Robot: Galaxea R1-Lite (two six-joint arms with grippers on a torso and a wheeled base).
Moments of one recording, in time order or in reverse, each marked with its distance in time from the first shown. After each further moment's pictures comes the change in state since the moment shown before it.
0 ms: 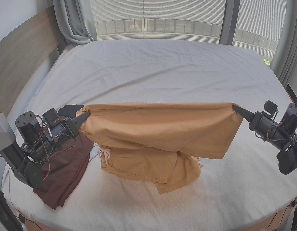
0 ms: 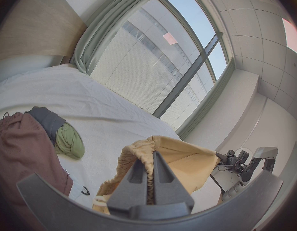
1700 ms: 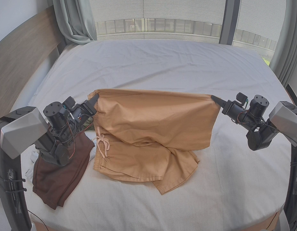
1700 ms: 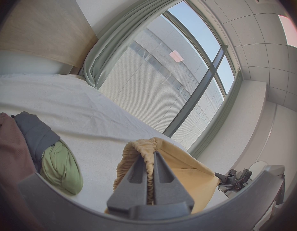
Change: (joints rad) left arm -0.028 0.378 -0.523 0.000 0.218 -0.052; right arm -0.008 0.509 -0.682 0.151 -0.004 0.020
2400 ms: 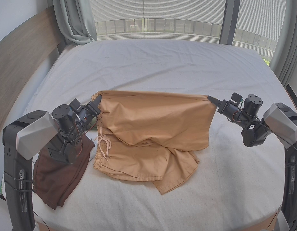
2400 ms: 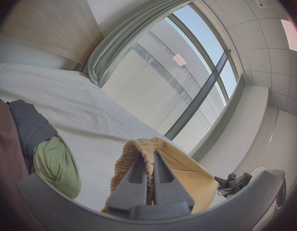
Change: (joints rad) left arm 0.001 0.133 -0.148 0.000 0.022 -0.044; right arm -0.004 0.100 -0.166 0.090 -0.001 0.002
